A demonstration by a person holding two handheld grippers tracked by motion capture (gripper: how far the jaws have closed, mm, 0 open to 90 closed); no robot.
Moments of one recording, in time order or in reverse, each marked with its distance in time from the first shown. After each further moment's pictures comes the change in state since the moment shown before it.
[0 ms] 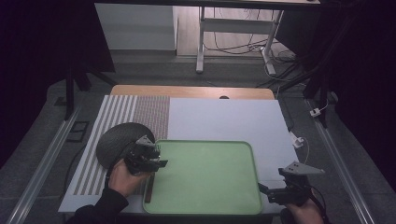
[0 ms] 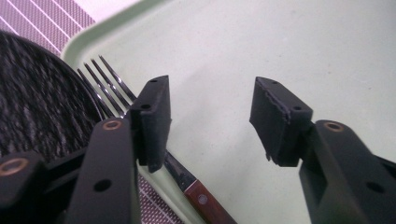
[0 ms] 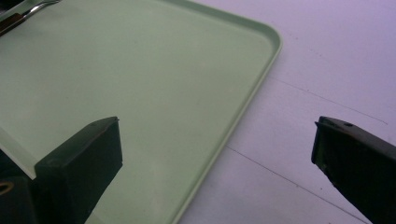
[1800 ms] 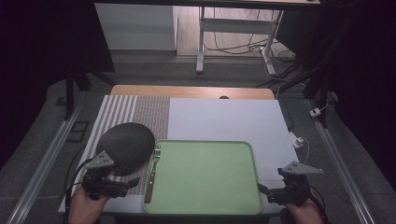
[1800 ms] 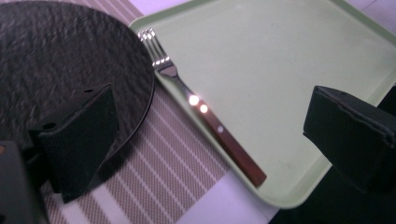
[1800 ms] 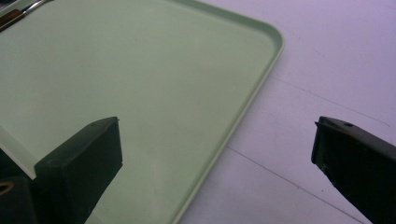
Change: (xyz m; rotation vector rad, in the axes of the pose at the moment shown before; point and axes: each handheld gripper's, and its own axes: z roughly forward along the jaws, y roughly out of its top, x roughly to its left) left arm -0.012 -0.079 -0.093 -0.171 0.065 -0.081; right arm 0.001 0.001 0.002 0.009 0.002 -0.012
